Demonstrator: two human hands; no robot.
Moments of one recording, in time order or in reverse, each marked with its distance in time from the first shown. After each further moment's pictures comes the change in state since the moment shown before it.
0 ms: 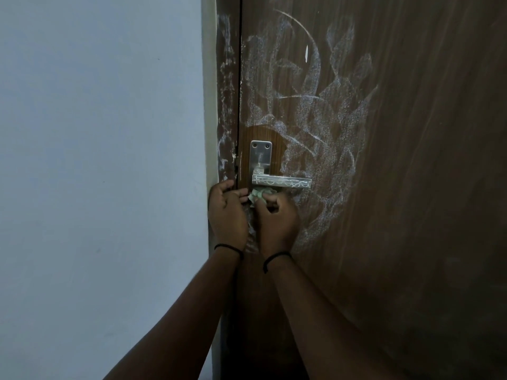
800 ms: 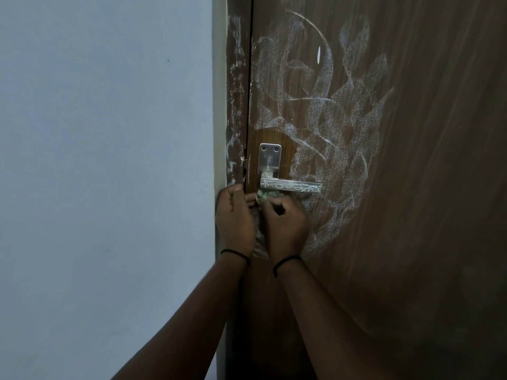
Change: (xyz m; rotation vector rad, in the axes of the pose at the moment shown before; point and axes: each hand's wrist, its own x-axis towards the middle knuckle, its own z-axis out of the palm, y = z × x) left_hand -0.003 0.003 0.000 0.029 0.004 0.008; right_hand 0.007 0.007 0.001 -0.031 -0.039 -0.101
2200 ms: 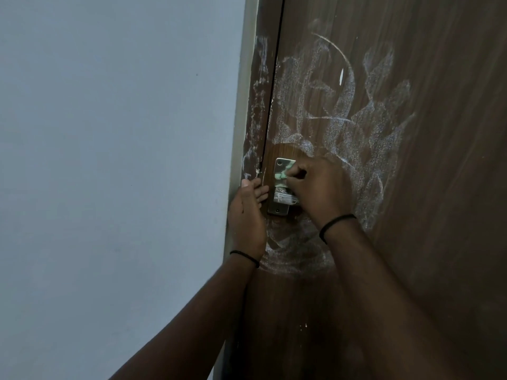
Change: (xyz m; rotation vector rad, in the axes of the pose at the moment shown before) left_hand -0.002 0.038 0.006 -0.081 -0.050 0.031; right_hand 0.089 -0.086 -0.046 -0.442 -0.250 -0.382
